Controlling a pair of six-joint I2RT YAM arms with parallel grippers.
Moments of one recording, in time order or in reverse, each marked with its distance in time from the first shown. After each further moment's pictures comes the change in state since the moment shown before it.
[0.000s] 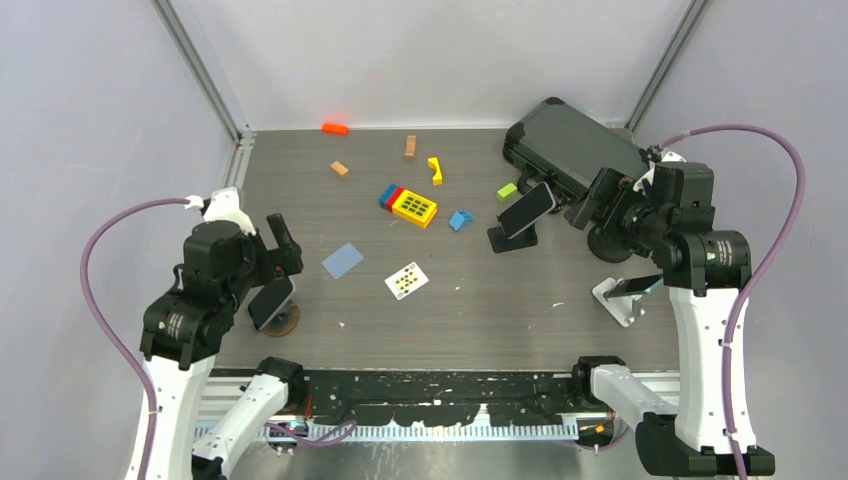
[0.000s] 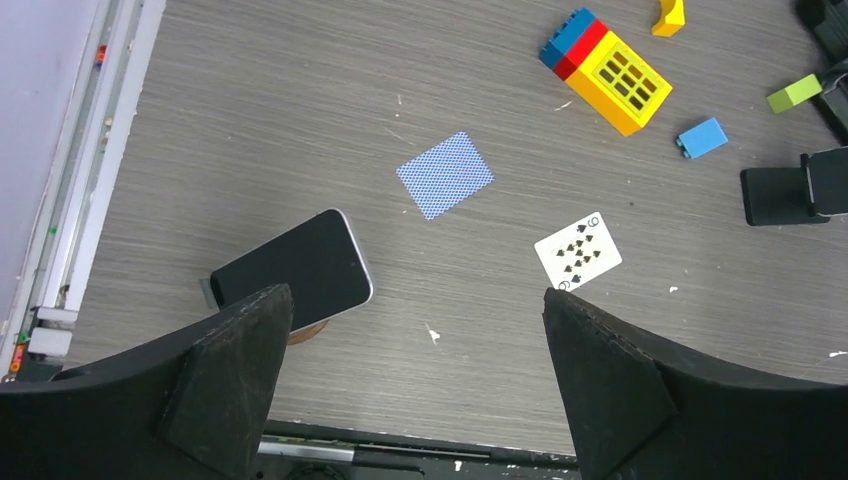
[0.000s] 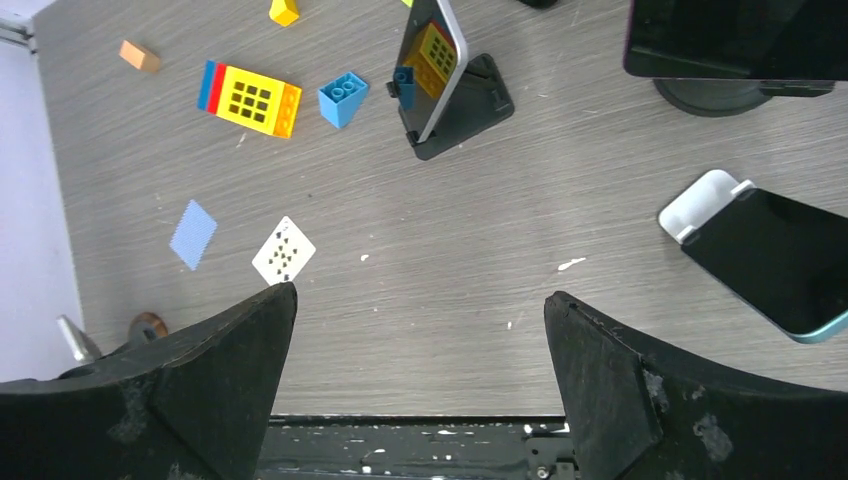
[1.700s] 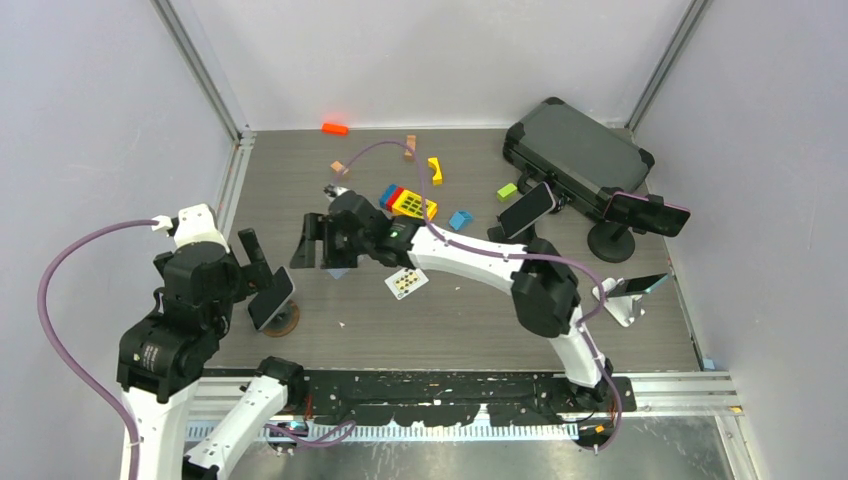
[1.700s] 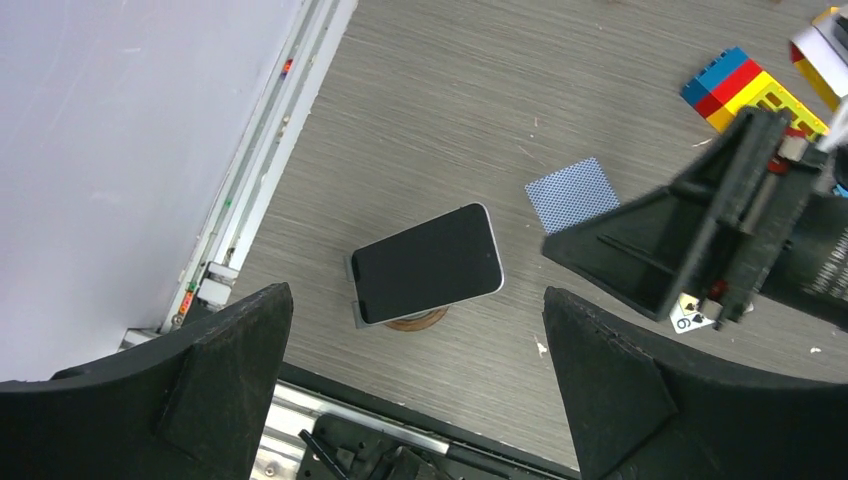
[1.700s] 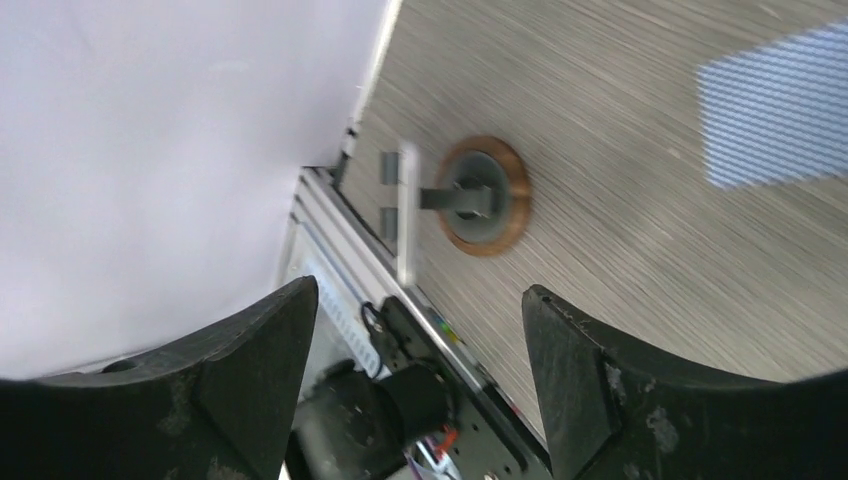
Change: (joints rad) left arm -0.038 -0.065 0.072 -0.153 -0.287 0.035; right arm 1.072 1.089 0.296 0.922 -0.047 0.497
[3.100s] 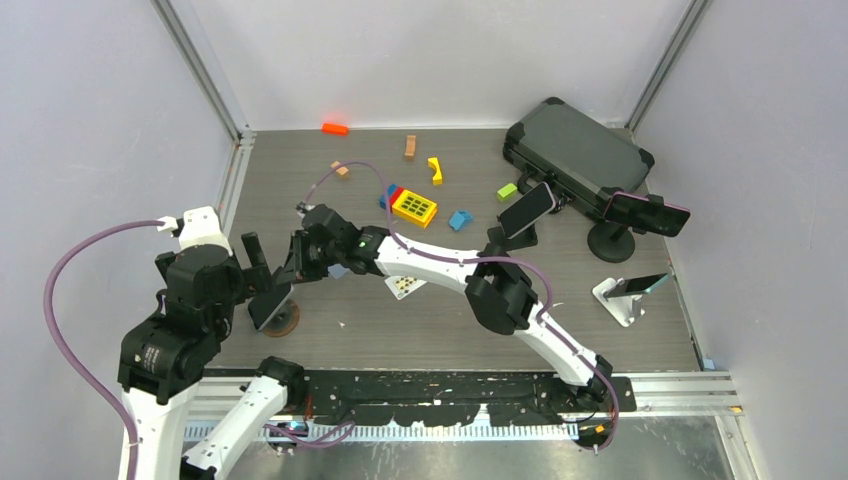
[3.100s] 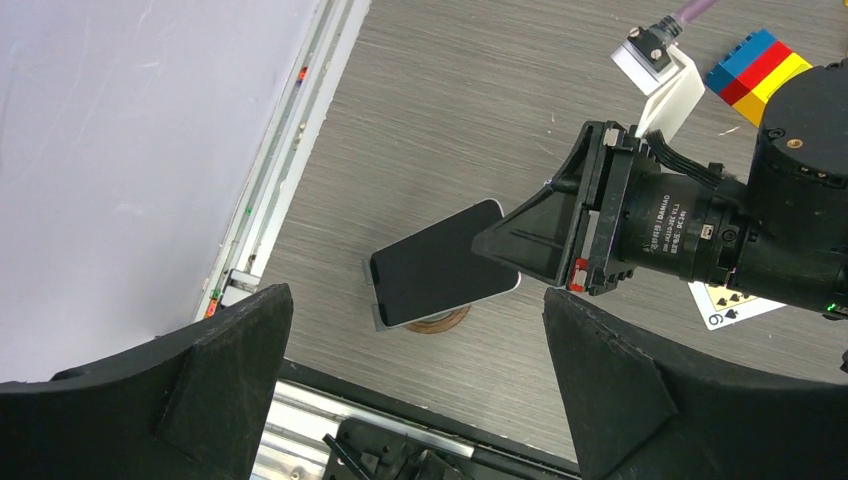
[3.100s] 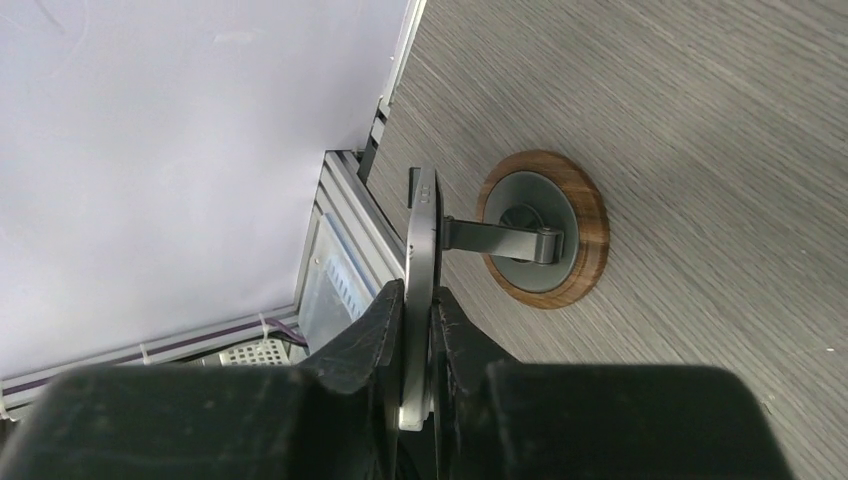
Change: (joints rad) left arm -0.030 -0.016 -0.023 0.003 -0.039 0.049; right arm 0.047 0.334 0.330 0.048 -0.143 0.065
